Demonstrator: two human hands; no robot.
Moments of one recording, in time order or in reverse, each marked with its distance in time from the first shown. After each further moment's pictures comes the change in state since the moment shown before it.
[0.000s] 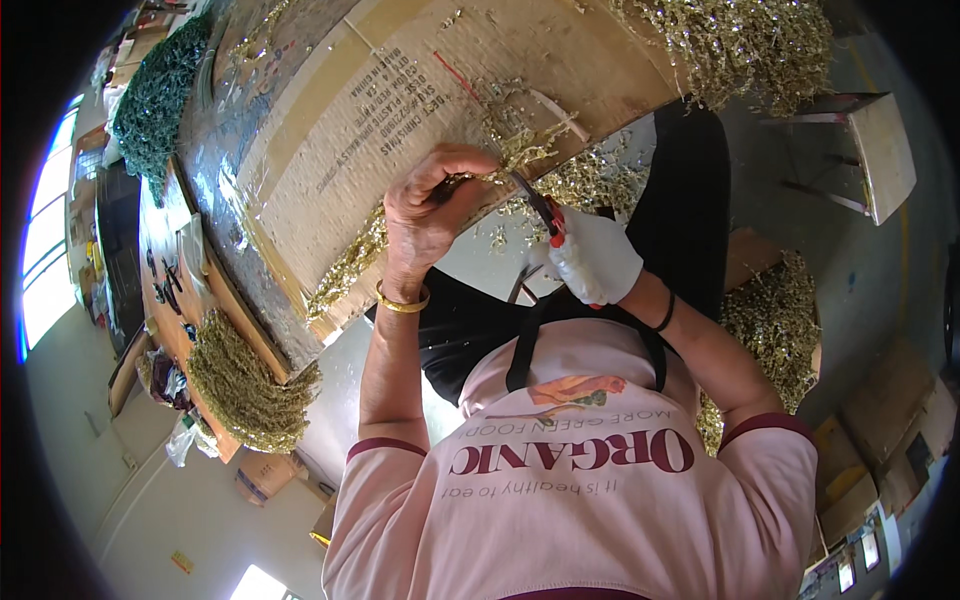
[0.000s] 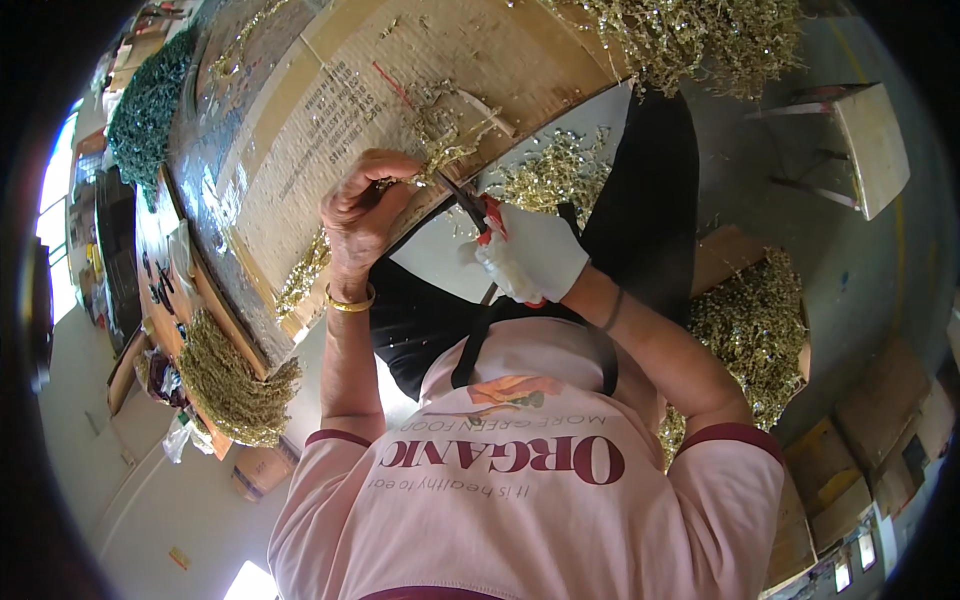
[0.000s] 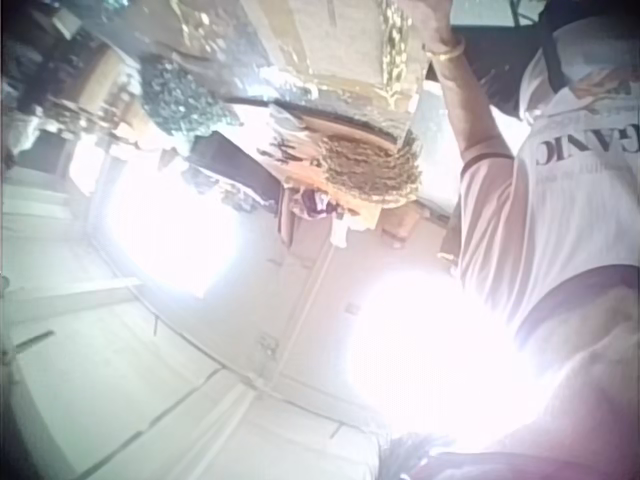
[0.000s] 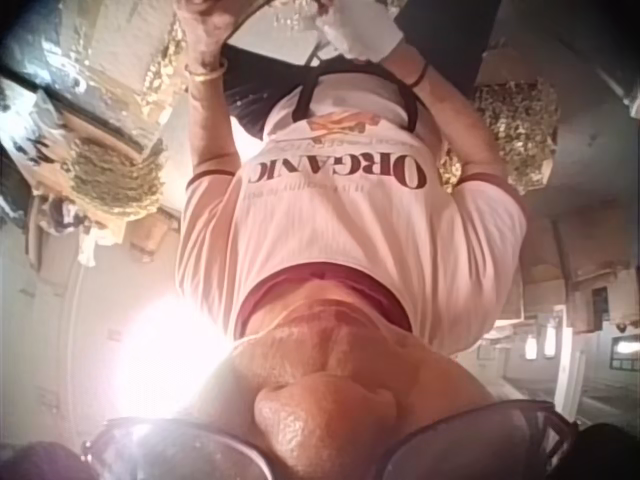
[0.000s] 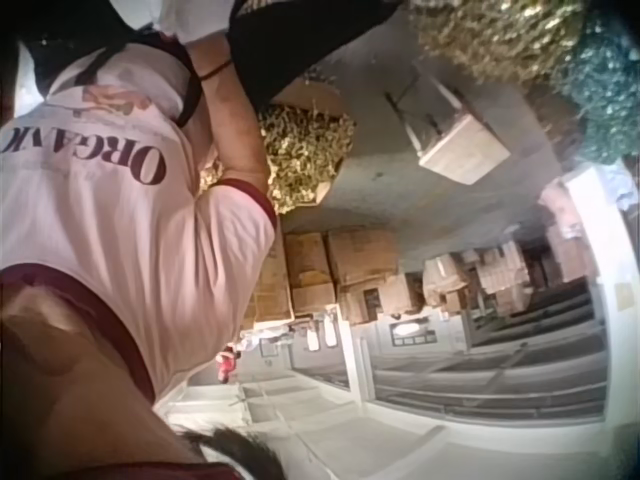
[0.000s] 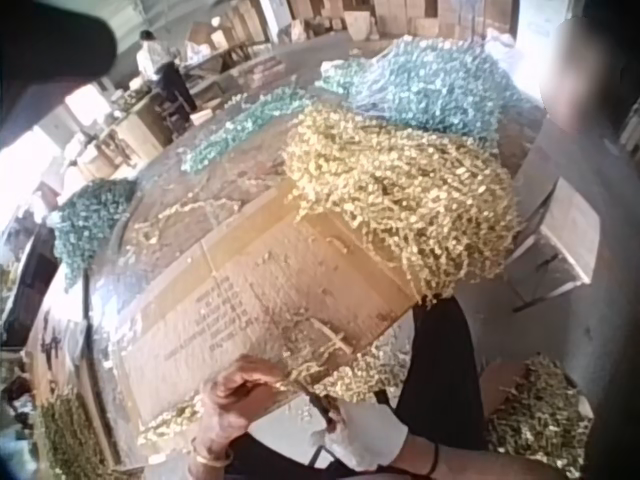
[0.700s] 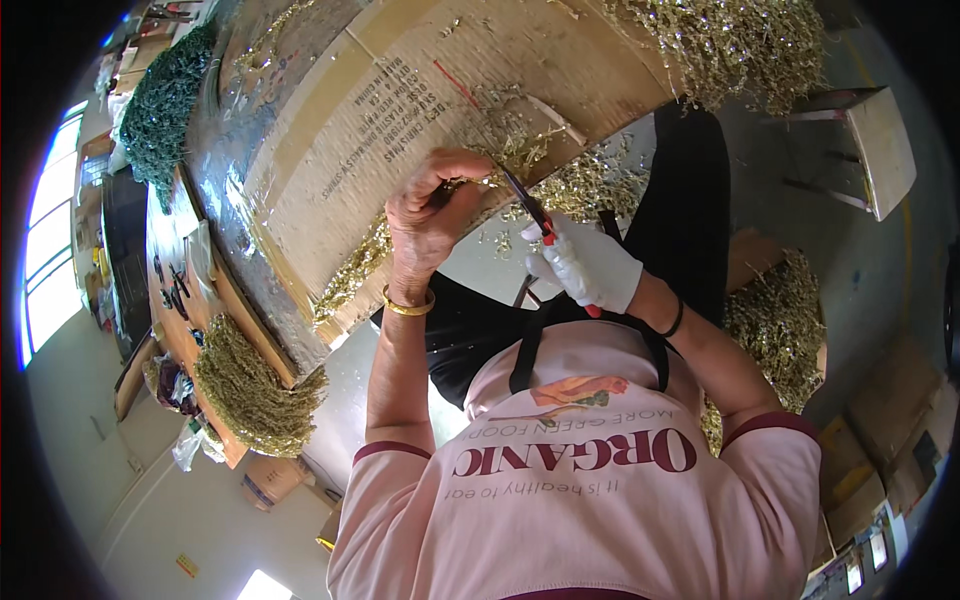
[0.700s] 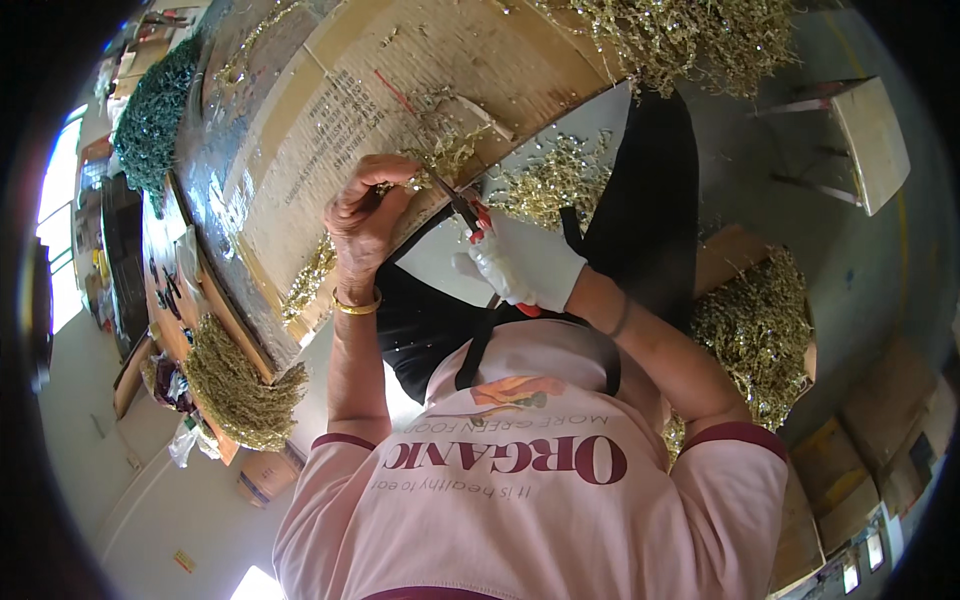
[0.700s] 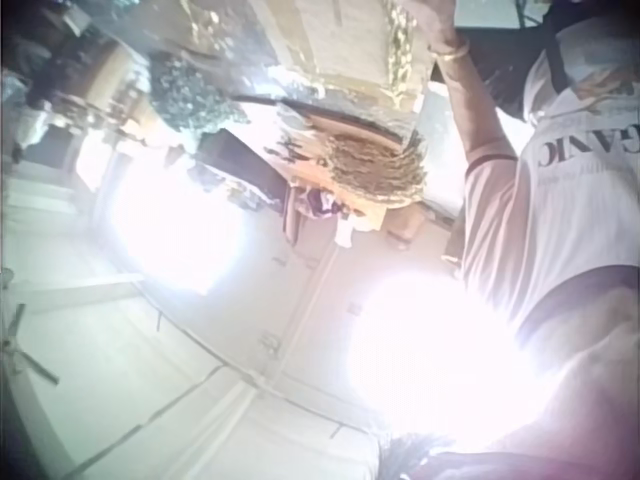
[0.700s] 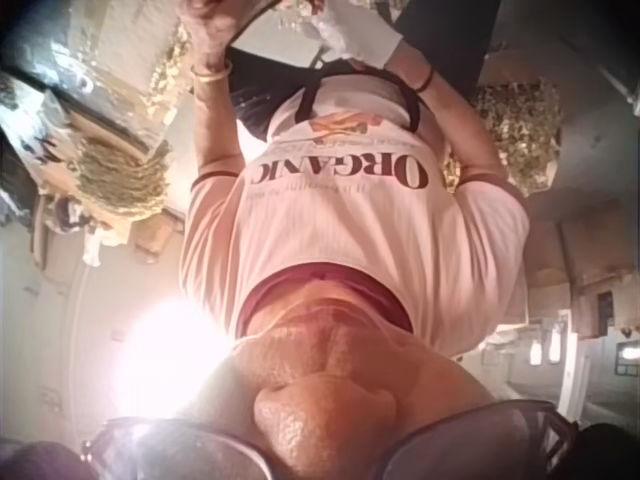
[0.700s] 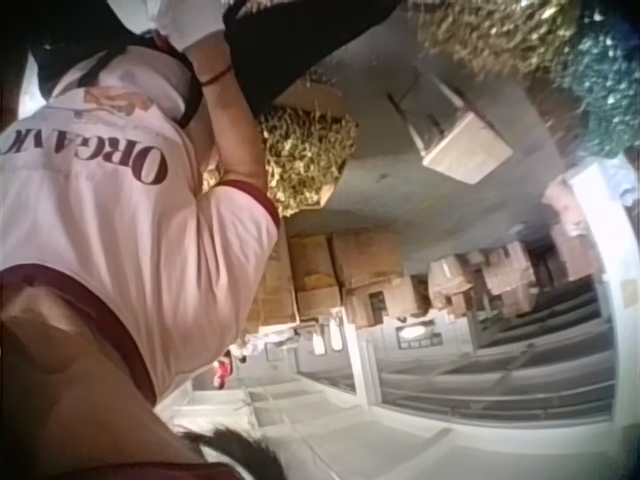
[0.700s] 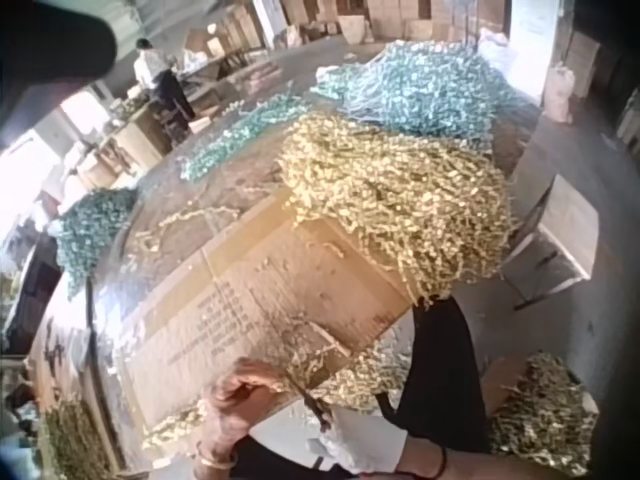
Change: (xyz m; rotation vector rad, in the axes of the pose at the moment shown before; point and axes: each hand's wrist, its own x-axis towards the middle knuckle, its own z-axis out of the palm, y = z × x) left_hand -0.003 -0.003 0.003 -0.054 0.056 0.009; right_hand 0.003 -0.014 -0.002 -0.096 -0.124 -0.051
